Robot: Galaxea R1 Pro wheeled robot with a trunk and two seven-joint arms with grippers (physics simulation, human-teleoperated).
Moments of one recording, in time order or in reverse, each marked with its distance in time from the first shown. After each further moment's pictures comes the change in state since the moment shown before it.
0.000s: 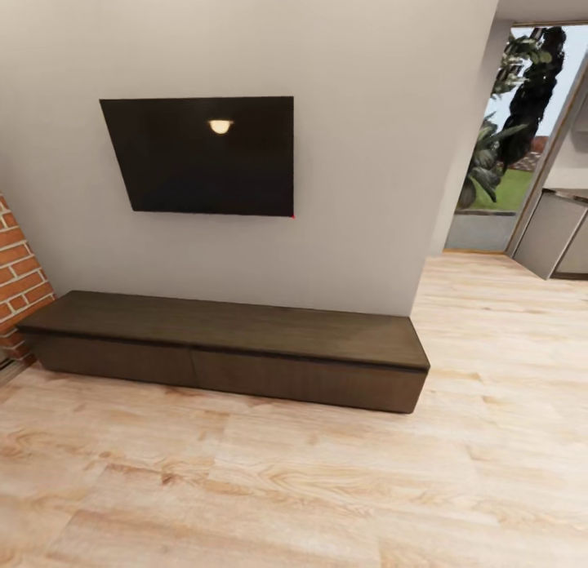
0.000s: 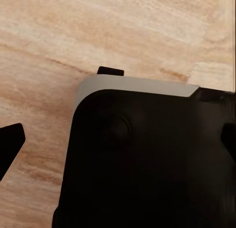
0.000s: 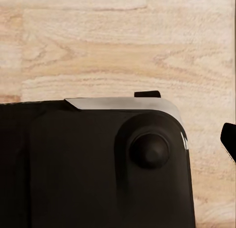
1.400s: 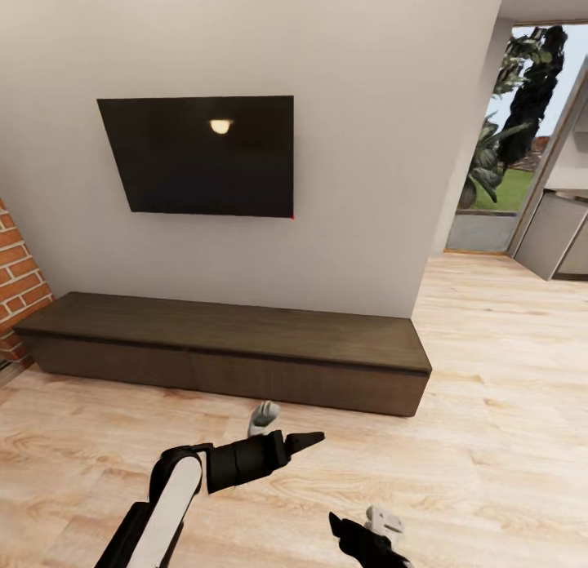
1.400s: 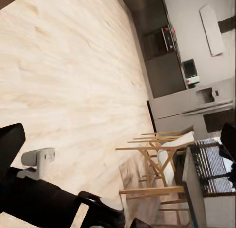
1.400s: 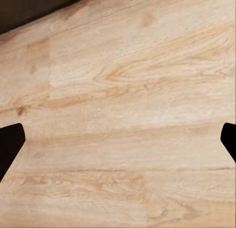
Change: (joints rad) left arm -0.242 -0.066 -0.205 -1.382 0.663 1.264 -0.333; right arm -0.210 0.117 -0.007 -0.663 -0.237 0.594 0.015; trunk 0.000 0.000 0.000
